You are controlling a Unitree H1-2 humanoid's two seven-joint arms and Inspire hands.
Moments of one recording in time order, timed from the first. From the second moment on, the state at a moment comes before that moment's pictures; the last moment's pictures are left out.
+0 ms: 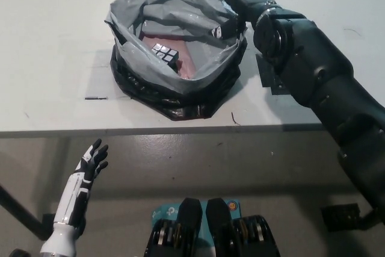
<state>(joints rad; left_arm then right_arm) -0.04 0.15 0.04 0.08 -0.01 -0.22 -0.09 -1.29 -0.13 0.51 1.12 -0.64 0.03 0.07</state>
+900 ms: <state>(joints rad) -0.05 0.15 0.04 0.08 -0.01 -0.22 -0.09 -1.28 -0.11 0.47 1.11 -0.63 0.33 0.09</state>
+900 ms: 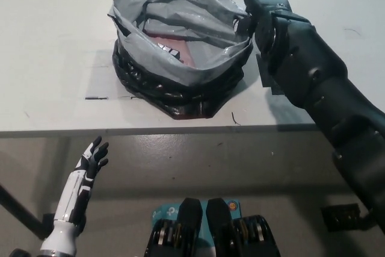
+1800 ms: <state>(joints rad) -0.07 0.16 0.04 0.09 -0.01 -0.22 -0.09 -1.28 -0.12 -0.01 1.21 -0.30 0.34 0.17</state>
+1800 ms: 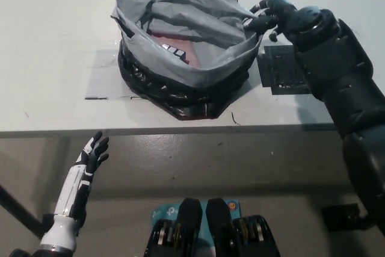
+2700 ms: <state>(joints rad) -0.07 0.16 0.04 0.10 -0.01 -0.22 -0.10 -1.28 -0.06 -0.63 1.25 0.18 0.43 0.21</state>
